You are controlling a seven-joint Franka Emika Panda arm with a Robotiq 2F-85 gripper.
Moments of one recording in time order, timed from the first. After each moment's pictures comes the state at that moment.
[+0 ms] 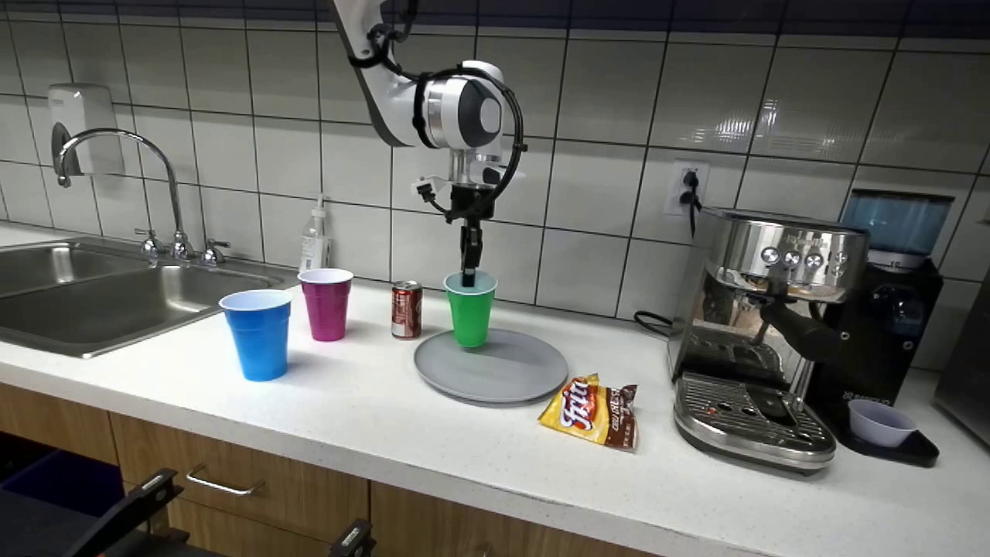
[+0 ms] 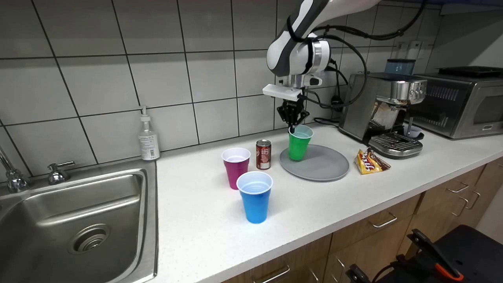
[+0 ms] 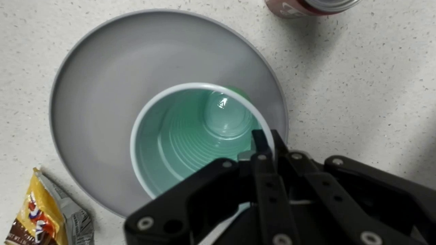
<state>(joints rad) -0.02 0.55 -0.10 -1.74 0.05 2.31 1.01</state>
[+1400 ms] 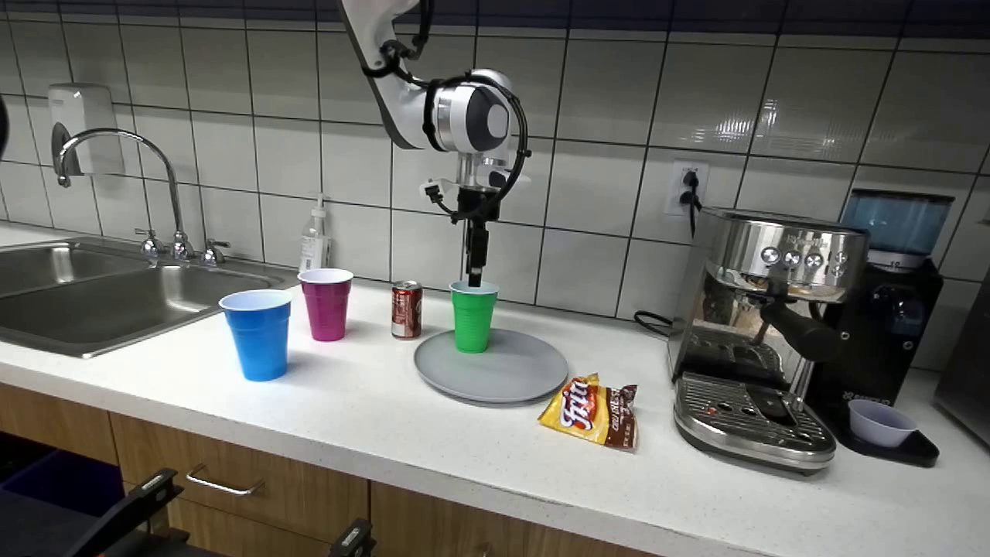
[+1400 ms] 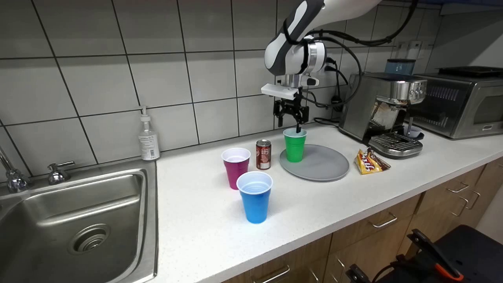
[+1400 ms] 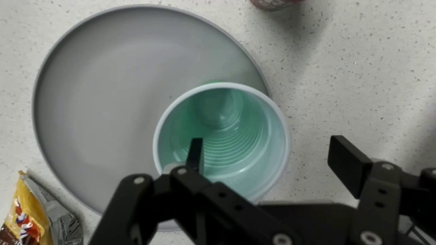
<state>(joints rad) -0.02 0.63 -0.12 -1.62 0.09 2.25 1.01</state>
